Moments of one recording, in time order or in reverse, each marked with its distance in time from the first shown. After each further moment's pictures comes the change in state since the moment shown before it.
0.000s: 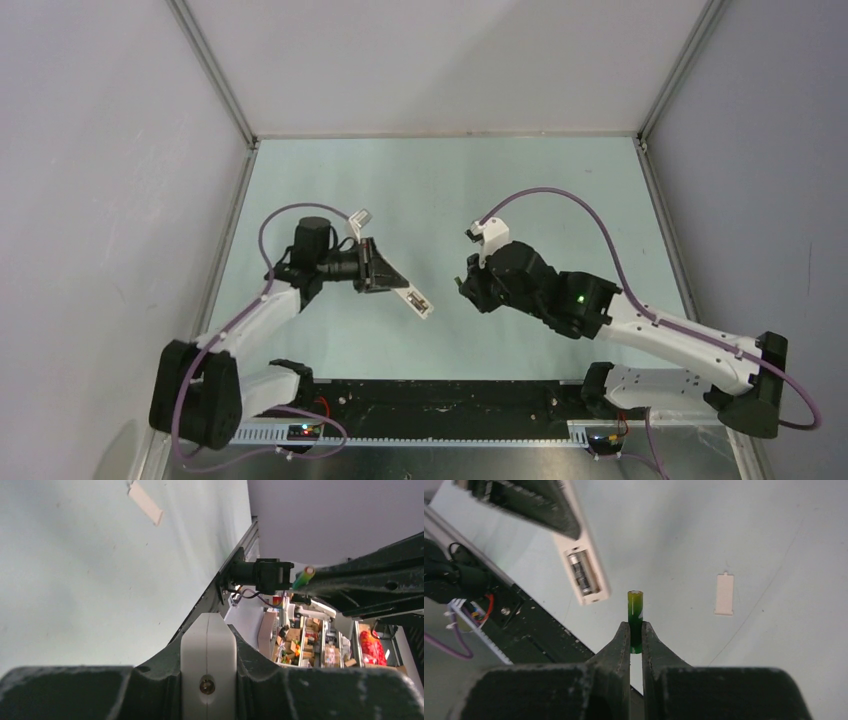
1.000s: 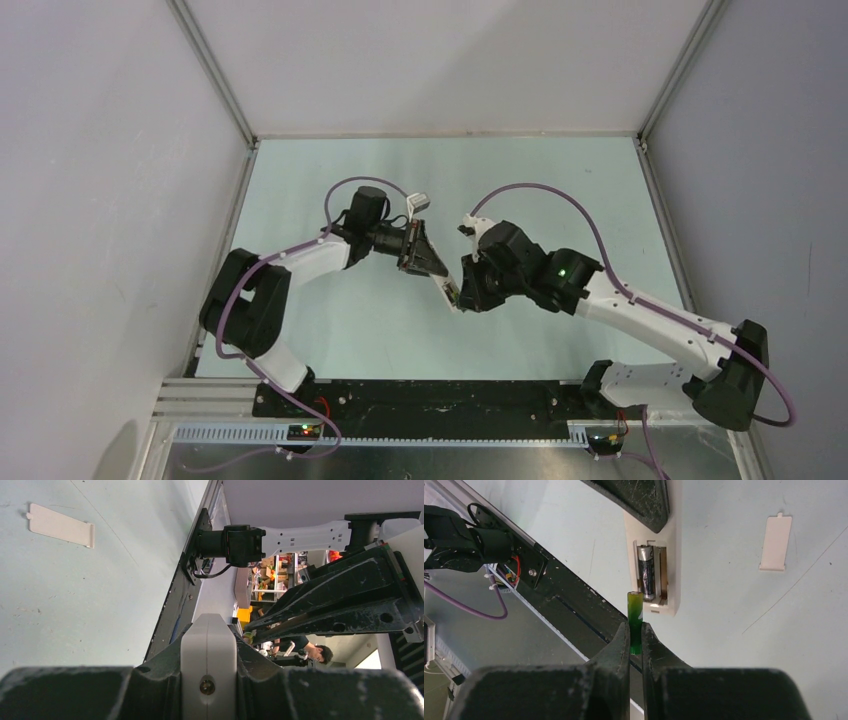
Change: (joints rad) left arm -0.200 0.536 0.347 0.191 0.225 -0.025; right arm -0.145 0.108 0.083 -0.159 -0.338 0.100
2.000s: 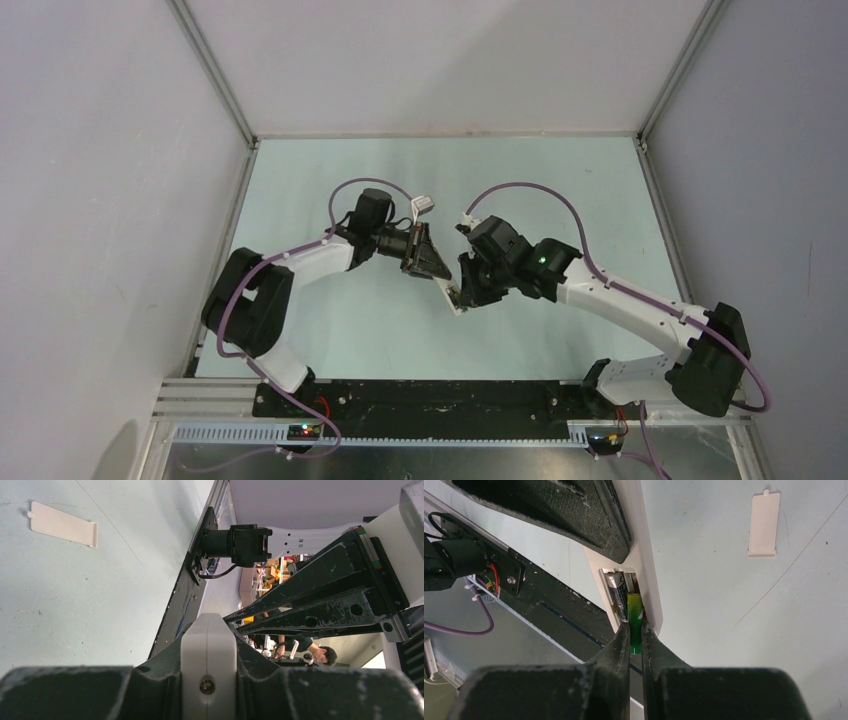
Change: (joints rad) left arm -0.032 0.008 0.000 0.000 -0.032 0.000; right arm -0.052 0.123 0.018 -0.037 -0.020 0.029
